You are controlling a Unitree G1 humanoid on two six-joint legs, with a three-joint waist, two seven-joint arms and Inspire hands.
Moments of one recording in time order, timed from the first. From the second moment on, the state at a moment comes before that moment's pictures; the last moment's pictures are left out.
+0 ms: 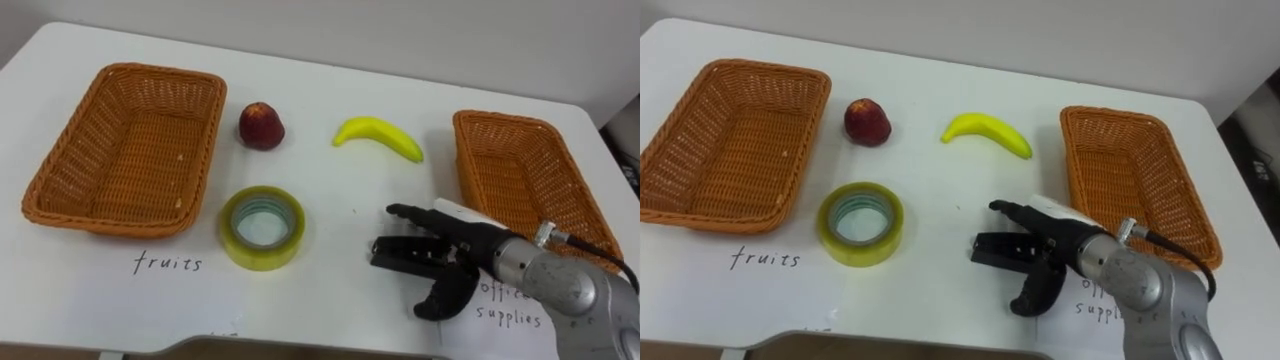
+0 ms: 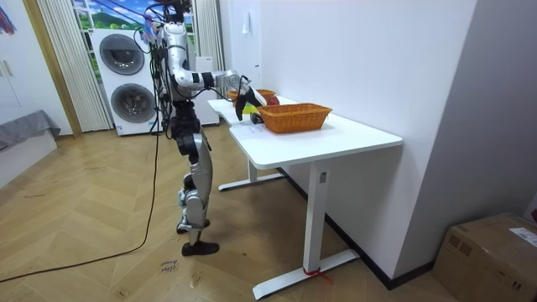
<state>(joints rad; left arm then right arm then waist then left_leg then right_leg) 0.22 0.25 0.07 0.96 0.17 0.05 0.13 0.07 -0.34 0.07 -0.20 -0.72 0.22 0.76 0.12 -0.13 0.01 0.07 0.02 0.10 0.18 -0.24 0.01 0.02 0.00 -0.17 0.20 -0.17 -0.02</state>
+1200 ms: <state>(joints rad) 0.22 0.22 0.07 0.94 0.17 0.09 0.13 0.00 -0.34 0.09 -0.12 -0.75 0.26 0.70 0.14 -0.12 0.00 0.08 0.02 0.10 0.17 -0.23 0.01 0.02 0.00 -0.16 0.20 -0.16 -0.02</state>
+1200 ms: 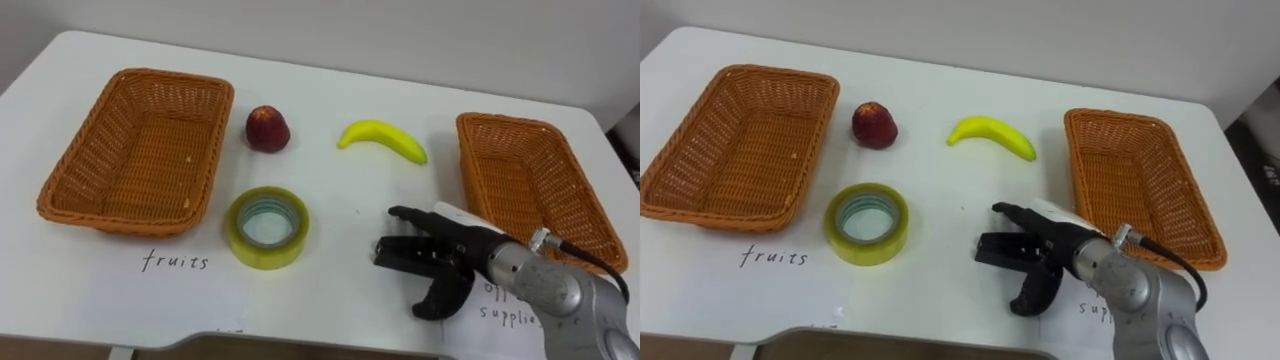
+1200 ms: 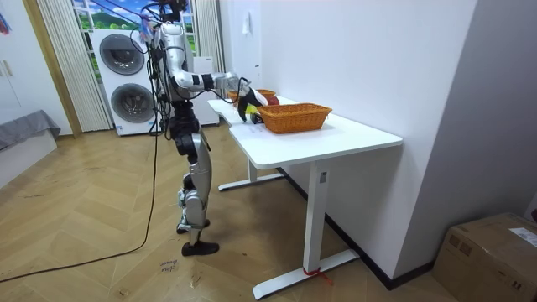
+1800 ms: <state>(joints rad) 0.21 0.22 0.07 0.94 0.15 0.10 0.15 -0.07 -0.33 0.11 -0.05 -0.74 0.28 0.63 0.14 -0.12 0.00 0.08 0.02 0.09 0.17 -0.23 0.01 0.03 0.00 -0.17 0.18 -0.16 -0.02</state>
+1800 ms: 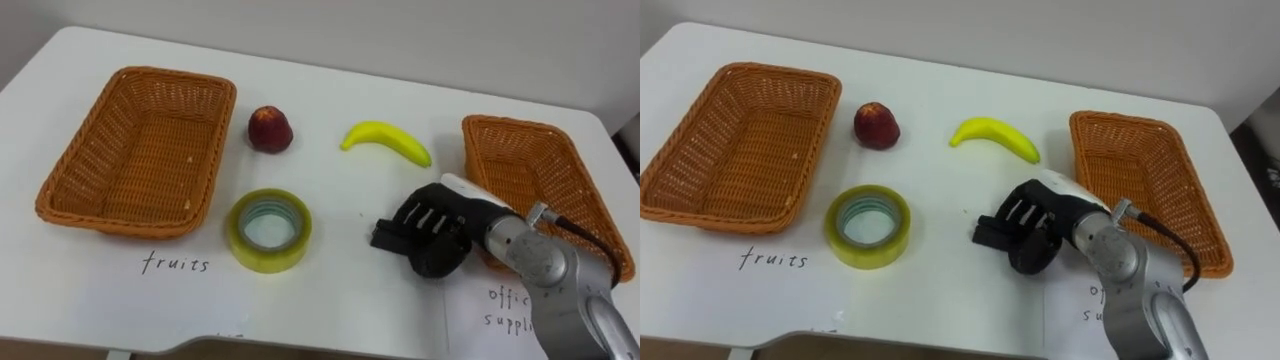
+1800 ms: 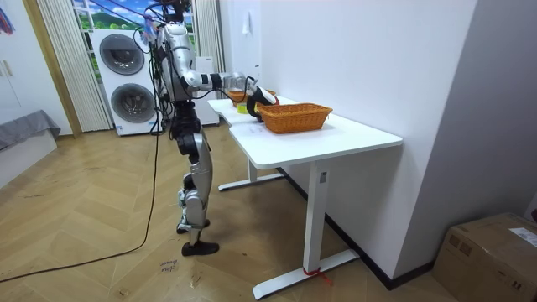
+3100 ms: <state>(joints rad) 0.24 0.22 0.04 0.97 0.11 0.06 0.19 -0.06 -0.31 0.04 -0.17 -0.54 0.21 0.58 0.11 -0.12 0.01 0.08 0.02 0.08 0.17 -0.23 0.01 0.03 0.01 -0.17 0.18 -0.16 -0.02</state>
